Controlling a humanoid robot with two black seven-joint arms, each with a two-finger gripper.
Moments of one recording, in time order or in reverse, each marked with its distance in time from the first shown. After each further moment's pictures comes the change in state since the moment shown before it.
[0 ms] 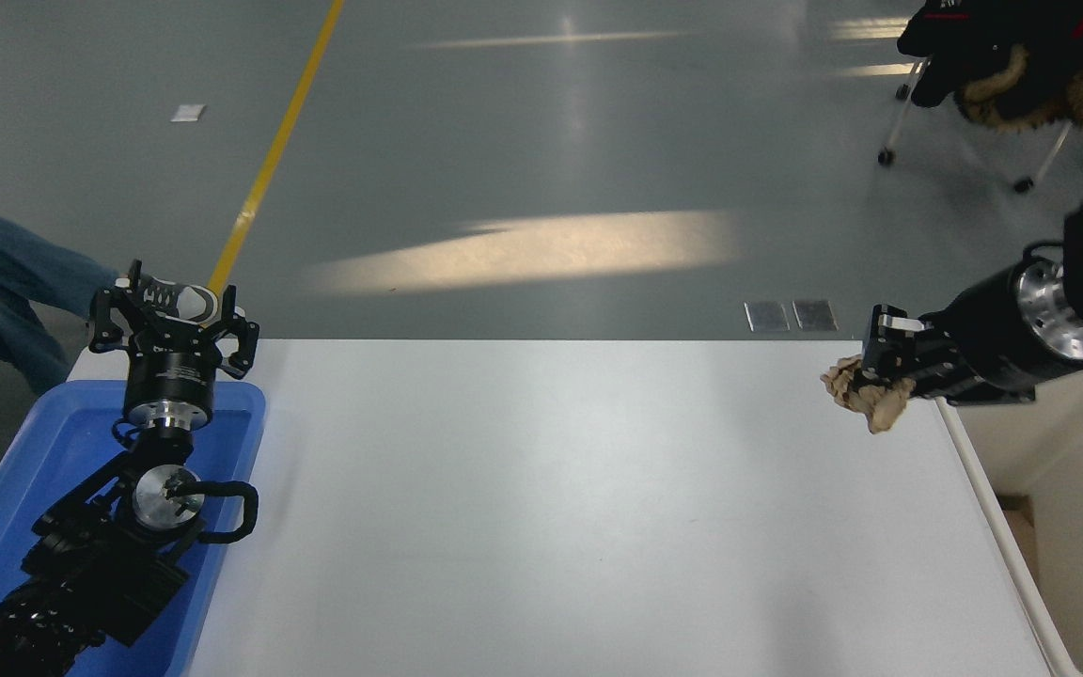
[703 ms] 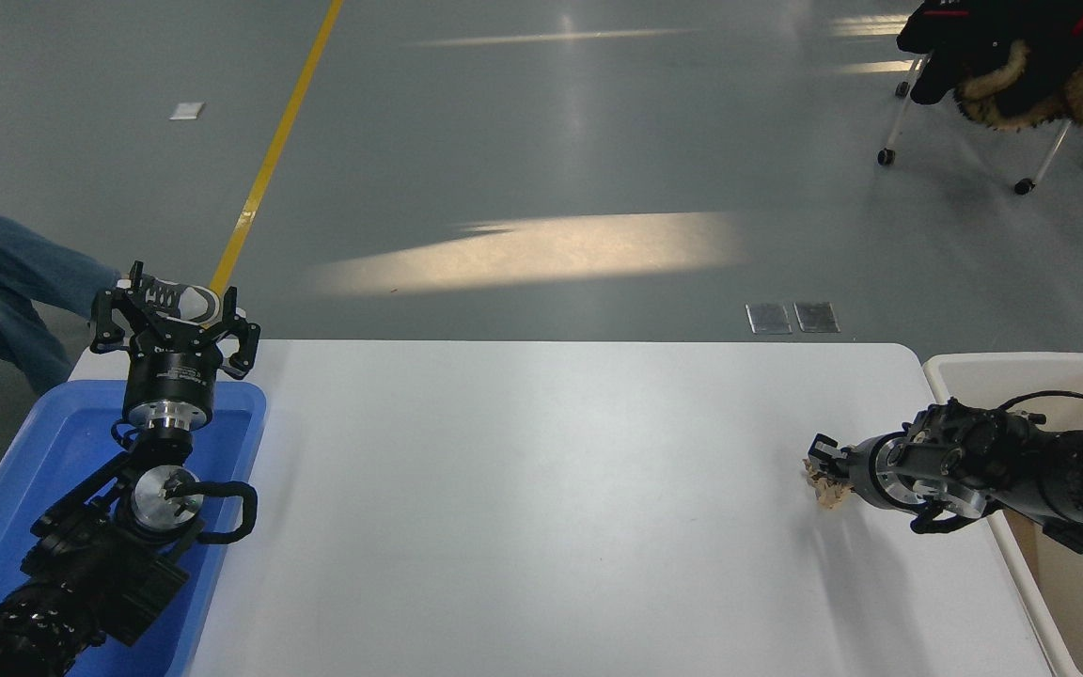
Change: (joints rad) left arm 0.000 0.000 0.000 0.000 0.000 0.000 0.000; right arm -1.152 0.220 0.288 -0.772 0.089 -0.467 -0.032
